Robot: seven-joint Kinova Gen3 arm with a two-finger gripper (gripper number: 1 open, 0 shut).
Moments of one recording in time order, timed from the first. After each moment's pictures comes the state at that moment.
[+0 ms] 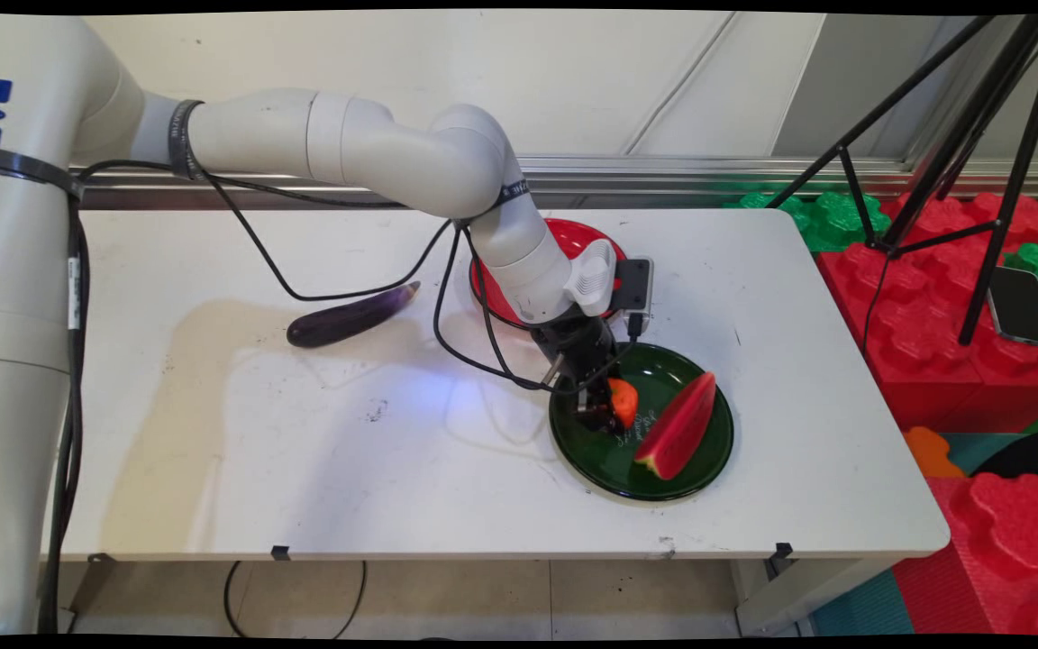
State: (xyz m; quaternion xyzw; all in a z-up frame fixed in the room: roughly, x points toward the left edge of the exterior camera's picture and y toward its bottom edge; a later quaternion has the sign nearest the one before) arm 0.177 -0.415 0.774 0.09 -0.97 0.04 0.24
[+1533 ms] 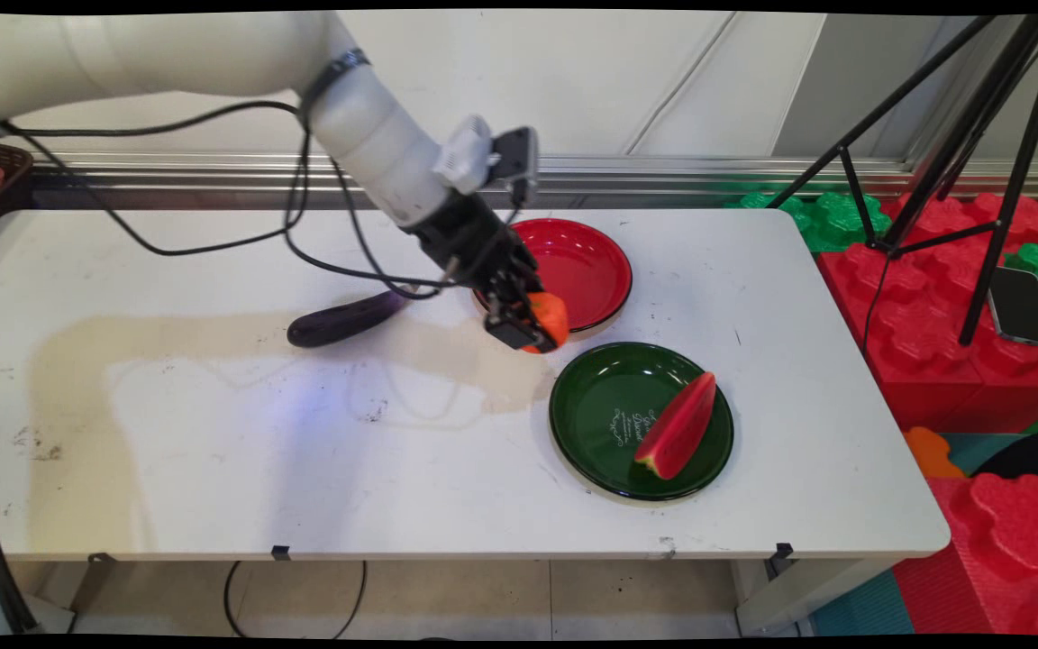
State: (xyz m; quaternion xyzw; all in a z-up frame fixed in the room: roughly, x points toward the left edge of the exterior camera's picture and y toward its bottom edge) arm 0.291 -0.375 0.886 0.17 -0.94 0.06 0.29
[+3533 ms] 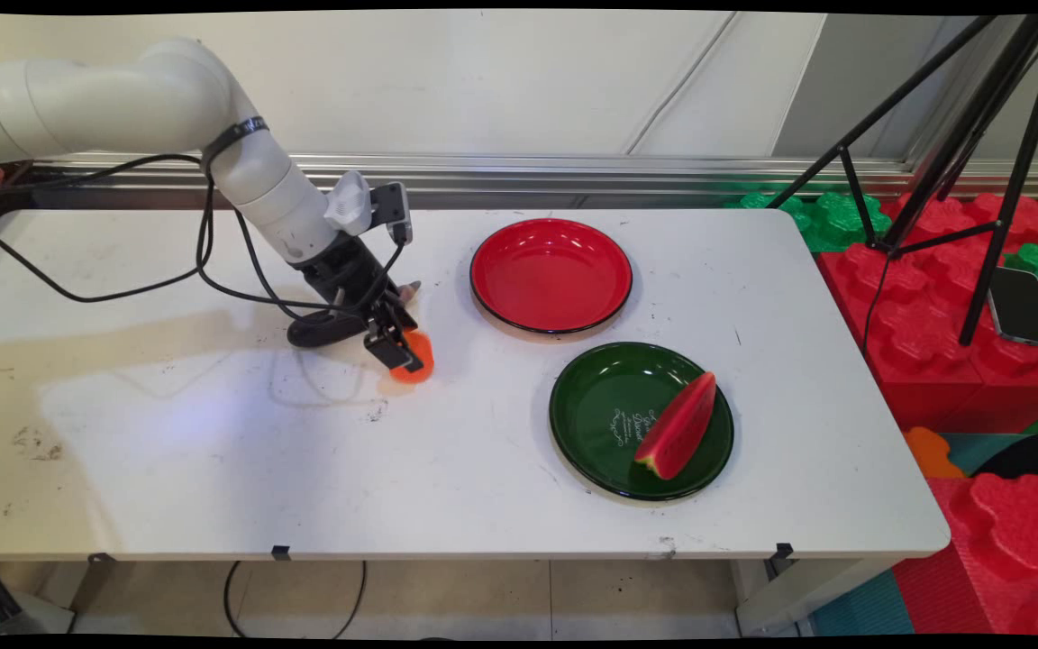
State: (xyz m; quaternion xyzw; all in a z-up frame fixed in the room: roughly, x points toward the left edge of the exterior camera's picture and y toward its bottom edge) arm 0.419 -0.363 0.810 0.30 -0.93 0.04 0.19
